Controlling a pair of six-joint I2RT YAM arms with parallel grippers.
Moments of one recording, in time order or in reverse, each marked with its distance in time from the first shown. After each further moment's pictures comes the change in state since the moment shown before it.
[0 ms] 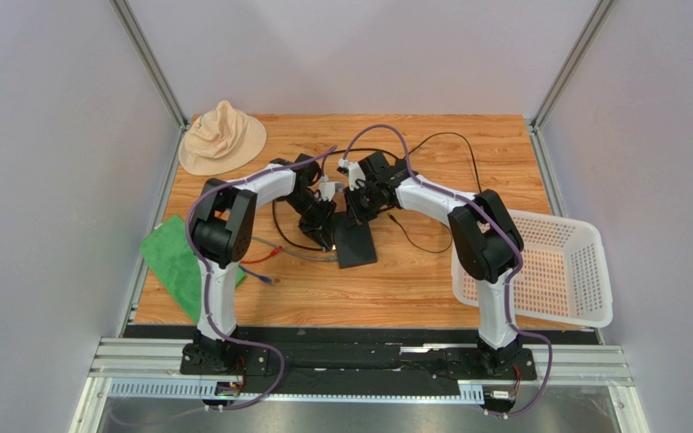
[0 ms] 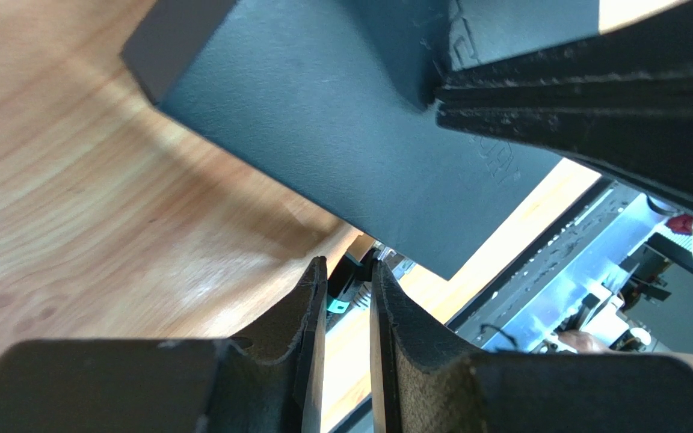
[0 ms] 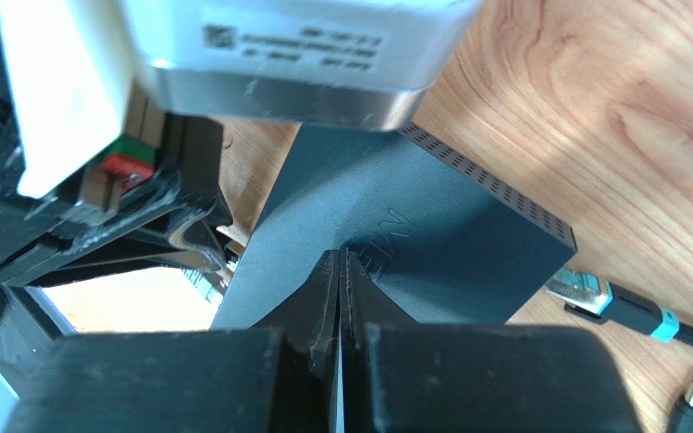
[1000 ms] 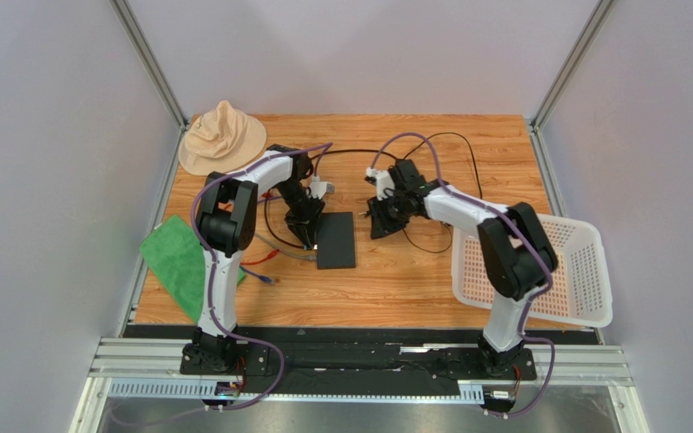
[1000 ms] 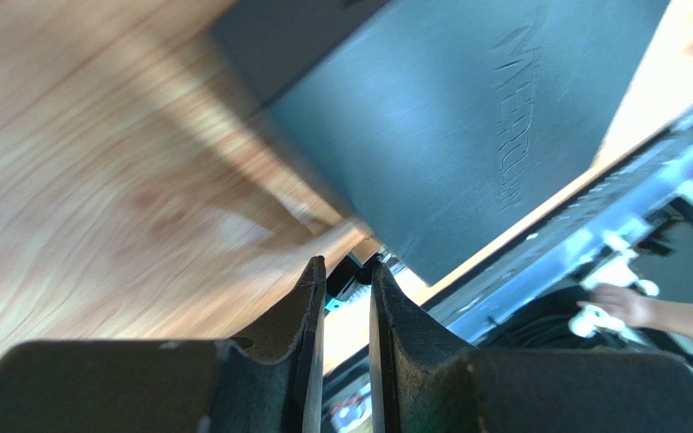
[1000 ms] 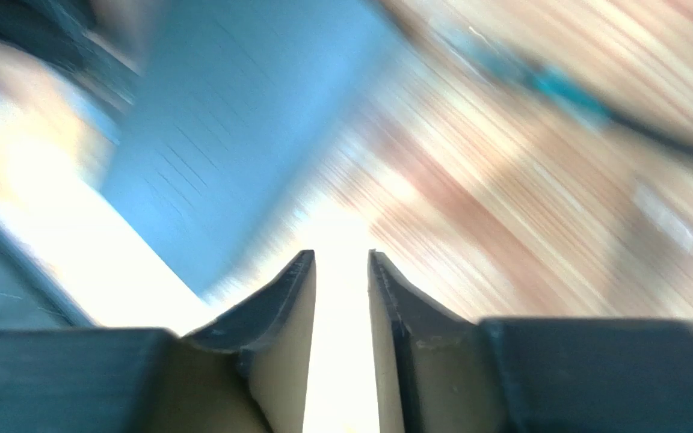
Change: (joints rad) left arm 0.063 0.129 0.210 -0.317 -0.090 0.139; right arm -0.053 -0.183 -0.200 0.020 -0.029 -0.034
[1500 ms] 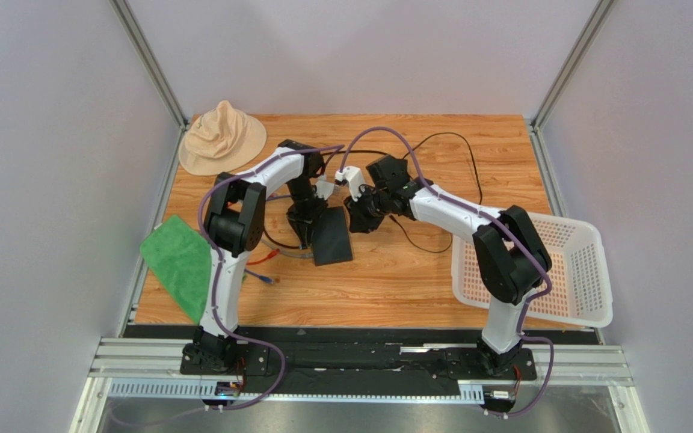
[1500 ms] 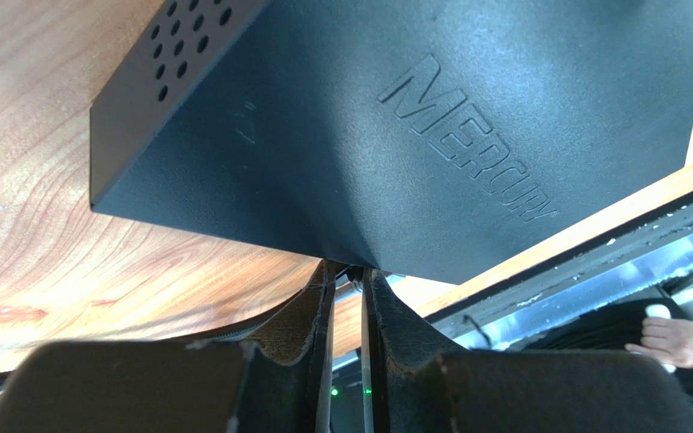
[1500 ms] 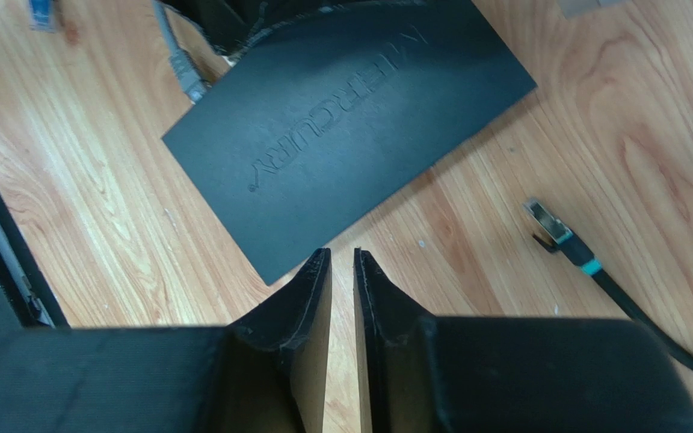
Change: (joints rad) left arm -0.072 0.040 0.120 -0.101 -0.229 0.009; right arm 0.079 -0.058 0.050 0.018 -0.022 -0.299
